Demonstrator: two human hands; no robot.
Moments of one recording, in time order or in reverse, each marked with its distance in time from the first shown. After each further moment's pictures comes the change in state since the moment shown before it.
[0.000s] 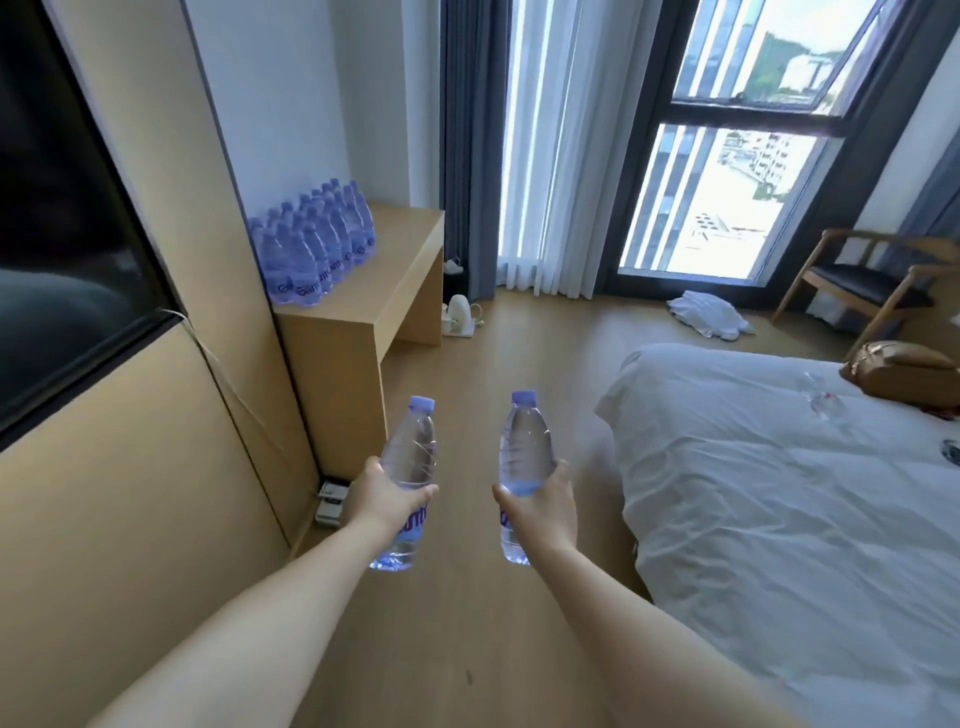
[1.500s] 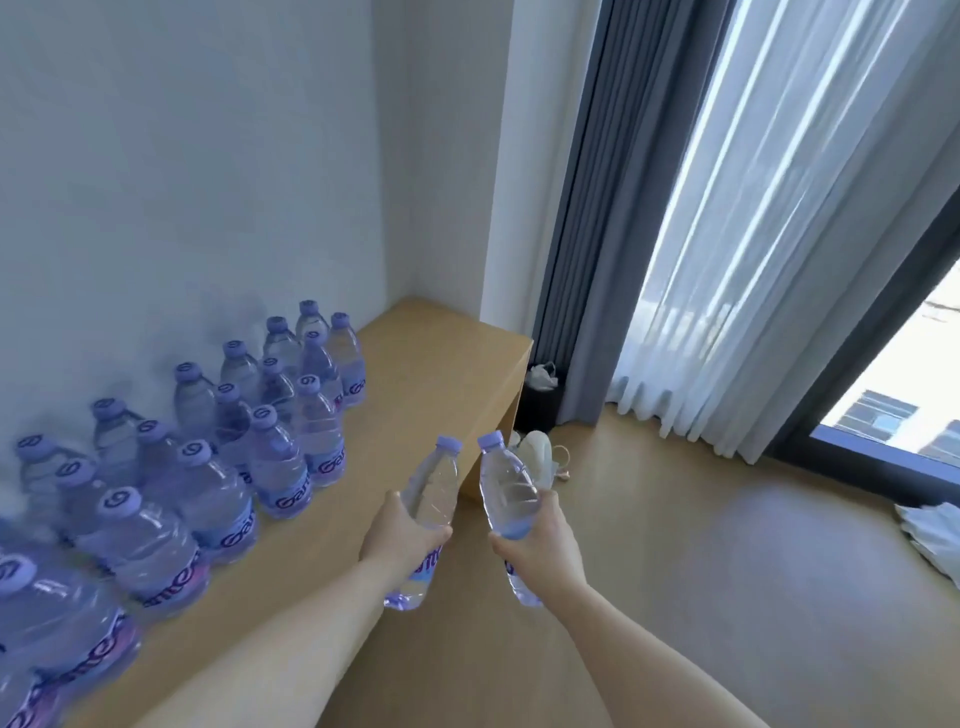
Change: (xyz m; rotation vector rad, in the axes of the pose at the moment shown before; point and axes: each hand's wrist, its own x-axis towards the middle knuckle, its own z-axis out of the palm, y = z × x) left_hand 0.926 0.313 0.120 -0.004 0.143 -0.183; right_hand 0.934 -0.274 0.326 -0.269 -0.479 -0.188
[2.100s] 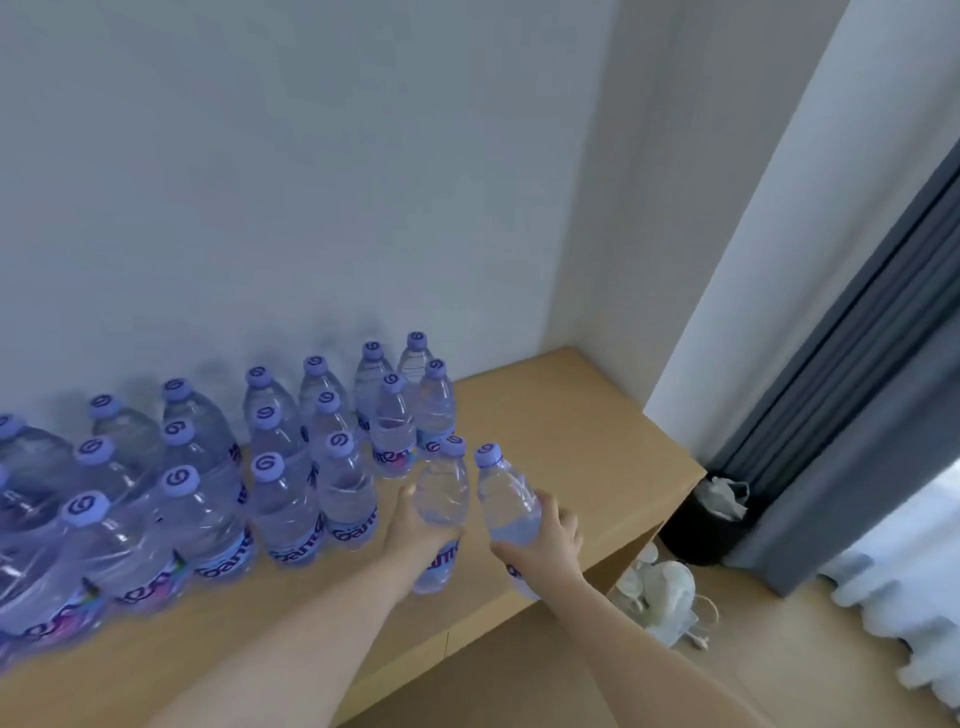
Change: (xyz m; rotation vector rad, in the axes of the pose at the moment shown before) left_hand 0.181 0.064 0.009 -0.546 0.446 -0.240; right_hand 0.288 -0.073 0.057 -0.174 -0.510 -0.241
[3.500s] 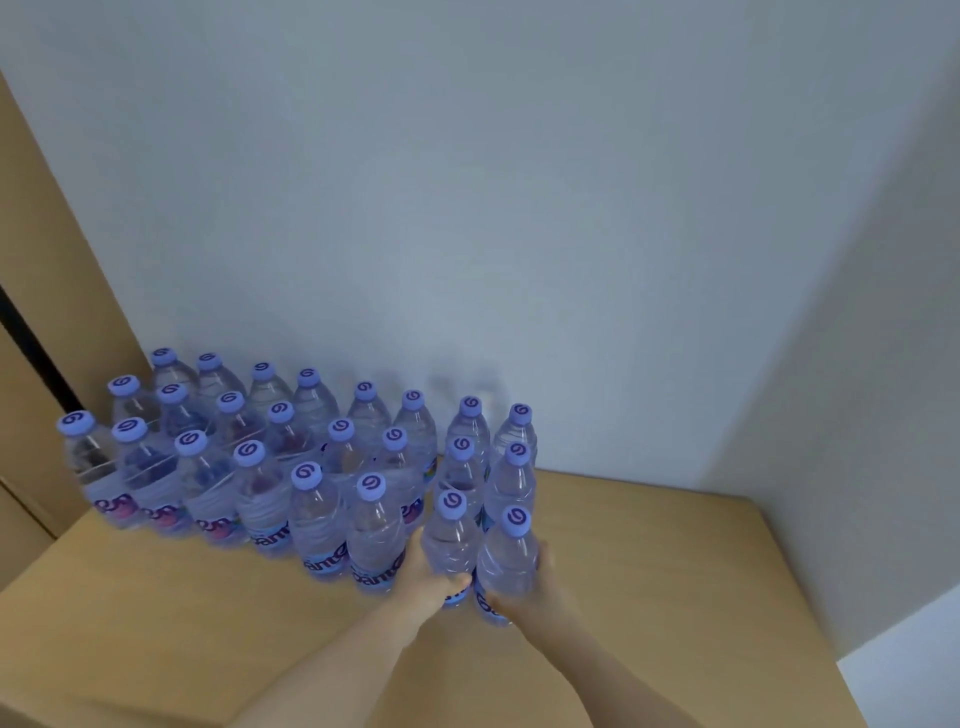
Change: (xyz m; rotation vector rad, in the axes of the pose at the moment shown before) left_hand 0.072 -0.005 0.026 -0.198 0.448 -0.078; right_hand 0.151 -0.048 0.007 0.026 -0.654 -0.348
